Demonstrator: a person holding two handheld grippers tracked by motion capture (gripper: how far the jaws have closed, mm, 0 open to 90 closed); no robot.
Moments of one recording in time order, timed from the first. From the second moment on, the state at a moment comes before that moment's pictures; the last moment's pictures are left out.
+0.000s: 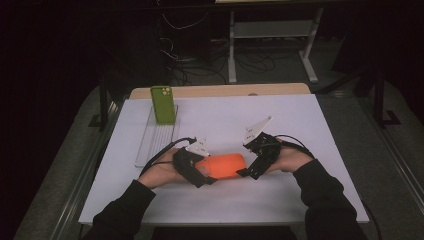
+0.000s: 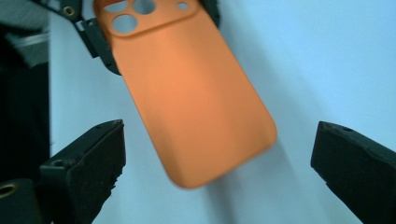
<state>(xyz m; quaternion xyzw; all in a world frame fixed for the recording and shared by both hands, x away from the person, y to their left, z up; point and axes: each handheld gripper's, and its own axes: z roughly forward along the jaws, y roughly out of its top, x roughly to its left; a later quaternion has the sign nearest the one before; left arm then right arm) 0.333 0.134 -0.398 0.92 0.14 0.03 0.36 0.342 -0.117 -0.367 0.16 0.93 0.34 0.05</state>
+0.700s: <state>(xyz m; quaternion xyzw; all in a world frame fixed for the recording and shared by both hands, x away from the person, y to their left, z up) 0.341 0.138 -0.394 0.90 0.25 0.08 0.35 0.325 -0.134 -0.392 0.34 0.84 0.41 0.10</state>
